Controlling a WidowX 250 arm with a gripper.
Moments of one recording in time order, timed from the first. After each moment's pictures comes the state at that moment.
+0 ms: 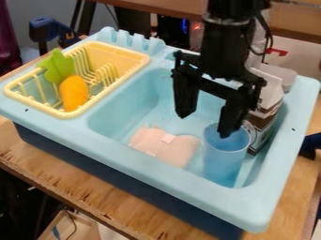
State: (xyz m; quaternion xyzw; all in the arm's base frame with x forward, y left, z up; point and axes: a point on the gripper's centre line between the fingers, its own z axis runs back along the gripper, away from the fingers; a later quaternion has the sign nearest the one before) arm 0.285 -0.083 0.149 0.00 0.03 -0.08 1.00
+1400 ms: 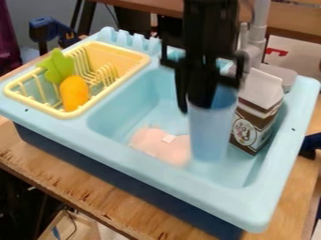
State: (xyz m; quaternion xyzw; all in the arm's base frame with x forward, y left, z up) arm 0.276 -0.067 0.177 -0.05 0.05 -0.11 0.99
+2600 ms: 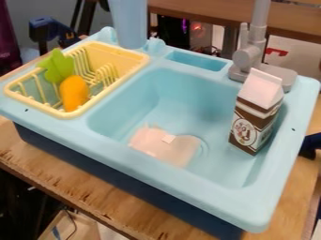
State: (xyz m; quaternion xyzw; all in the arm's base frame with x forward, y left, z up) arm 0.337 0.084 0.229 -0.01 -0.02 0.04 1.00
